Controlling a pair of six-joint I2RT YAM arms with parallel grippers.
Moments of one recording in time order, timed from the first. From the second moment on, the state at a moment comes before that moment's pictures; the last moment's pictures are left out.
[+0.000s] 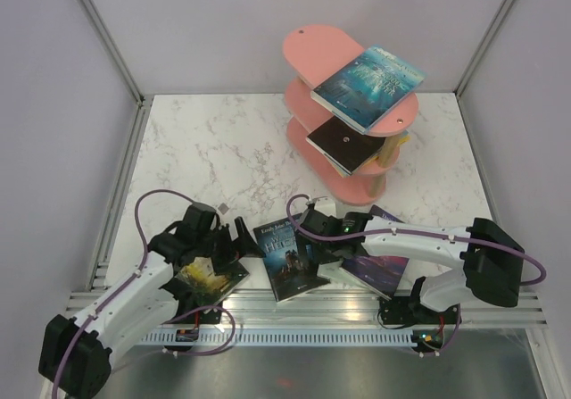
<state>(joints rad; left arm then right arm) -0.46 0.77 0.40 -0.58 0.49 -0.90 1.12 1.42 0.89 -0.67 0.21 0.89</state>
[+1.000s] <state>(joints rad) -0.66 1.20 0.11 0.44 0.57 -1.22 1.13 1.38 0.81 -0.62 0.25 0.92</state>
